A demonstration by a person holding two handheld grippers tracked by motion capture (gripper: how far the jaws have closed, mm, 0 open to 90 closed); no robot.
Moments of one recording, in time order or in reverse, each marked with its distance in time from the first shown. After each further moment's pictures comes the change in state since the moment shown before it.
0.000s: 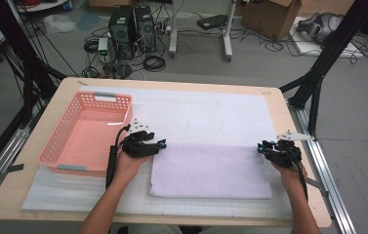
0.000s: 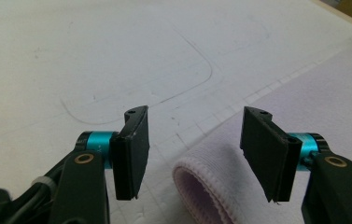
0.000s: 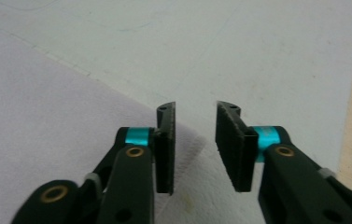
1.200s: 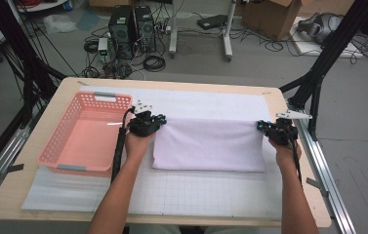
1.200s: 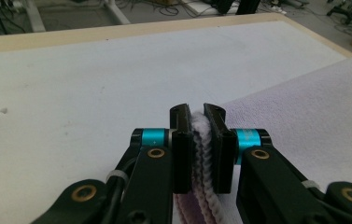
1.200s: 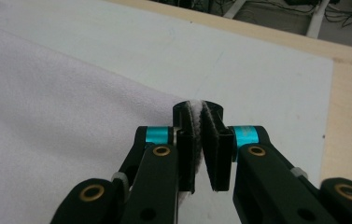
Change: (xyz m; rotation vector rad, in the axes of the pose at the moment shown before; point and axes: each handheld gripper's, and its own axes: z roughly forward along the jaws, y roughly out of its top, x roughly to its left) left arm 0.028 0.046 0.039 -0.098 0.043 -0.058; right arm -0.023 0.055 0.027 -0.085 -0.032 0.016
